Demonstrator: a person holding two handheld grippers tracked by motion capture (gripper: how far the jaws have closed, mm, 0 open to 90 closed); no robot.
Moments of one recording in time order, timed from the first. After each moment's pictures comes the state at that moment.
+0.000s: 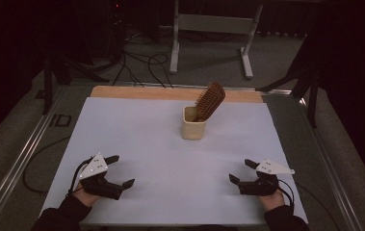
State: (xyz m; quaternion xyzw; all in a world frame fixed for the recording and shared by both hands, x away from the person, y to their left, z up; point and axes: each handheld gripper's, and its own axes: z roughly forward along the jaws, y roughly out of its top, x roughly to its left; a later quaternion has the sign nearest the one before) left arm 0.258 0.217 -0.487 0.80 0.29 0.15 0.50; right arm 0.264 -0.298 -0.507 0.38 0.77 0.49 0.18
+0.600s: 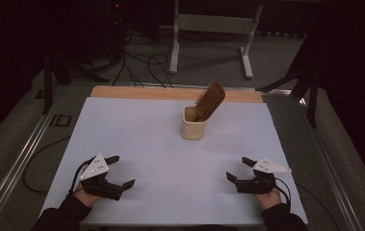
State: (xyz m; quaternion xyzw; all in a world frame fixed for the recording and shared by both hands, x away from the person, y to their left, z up) left arm 0.258 0.216 -0.488 0.81 0.29 0.15 0.49; right arm 0.269 -0.289 -0.507 0.37 0.77 0.49 0.19
